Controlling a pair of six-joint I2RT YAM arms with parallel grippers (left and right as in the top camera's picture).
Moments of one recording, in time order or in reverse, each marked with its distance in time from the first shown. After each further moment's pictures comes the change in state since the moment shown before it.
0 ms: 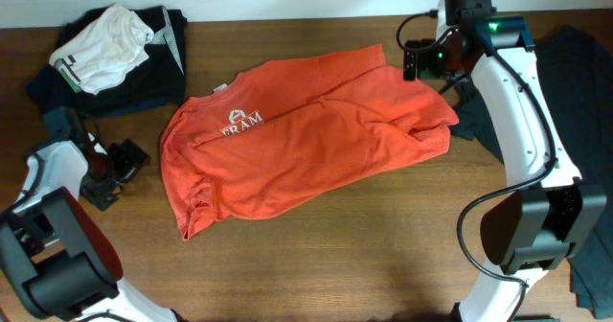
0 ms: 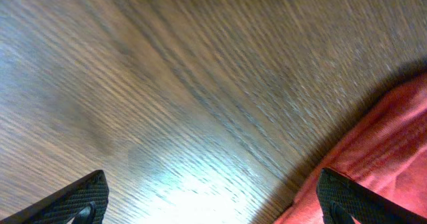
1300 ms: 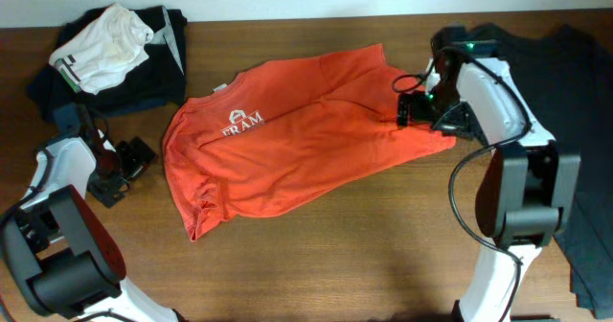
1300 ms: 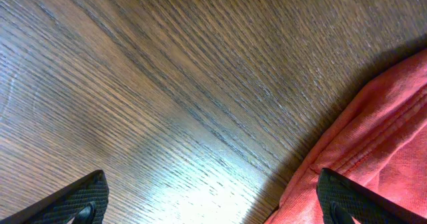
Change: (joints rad) left arm -0.045 0.001 0.000 -0.005 -0.004 0.000; right arm -0.057 0.144 -0.201 -0.082 -0.137 0.068
